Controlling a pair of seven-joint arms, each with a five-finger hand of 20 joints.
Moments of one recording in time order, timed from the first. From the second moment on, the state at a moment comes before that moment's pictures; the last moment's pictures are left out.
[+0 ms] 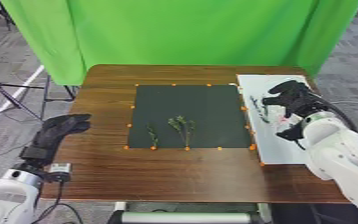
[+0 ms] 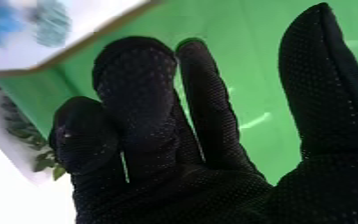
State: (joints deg) left arm 123.0 -58.9 -106.0 -112.6 70.6 -3.5 7.2; right arm -84.8 -32.6 64.2 -108.0 -104.4 13.1 30.9
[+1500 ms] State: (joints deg) left arm 120.7 -57.1 -106.4 -112.8 68.4 -2.9 8.8; right arm -69.5 -33.8 44.4 -97.5 -107.3 7.7 34.4
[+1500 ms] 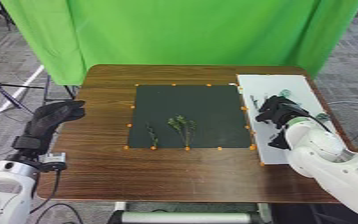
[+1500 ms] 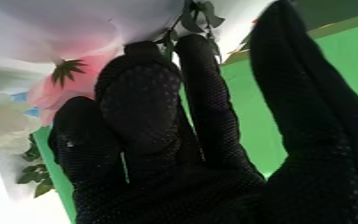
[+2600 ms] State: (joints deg) left arm 120.3 -57.4 -106.3 -112.9 68.6 -3.6 6.9; right arm -66.7 -33.6 38.5 -96.8 -98.7 21.0 31.3
